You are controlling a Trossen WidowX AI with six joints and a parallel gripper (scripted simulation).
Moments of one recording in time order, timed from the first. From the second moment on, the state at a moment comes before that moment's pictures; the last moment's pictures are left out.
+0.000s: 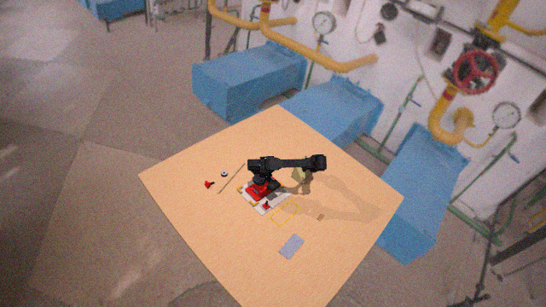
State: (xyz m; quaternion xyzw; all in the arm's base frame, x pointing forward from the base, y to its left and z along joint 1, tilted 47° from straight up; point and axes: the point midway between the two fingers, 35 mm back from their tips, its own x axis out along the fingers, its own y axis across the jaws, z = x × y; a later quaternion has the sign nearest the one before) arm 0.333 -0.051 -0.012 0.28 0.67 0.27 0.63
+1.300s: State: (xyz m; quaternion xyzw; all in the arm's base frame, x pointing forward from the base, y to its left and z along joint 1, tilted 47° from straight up) arm 0.310 0.059 0.112 0.27 0.67 0.28 0.63
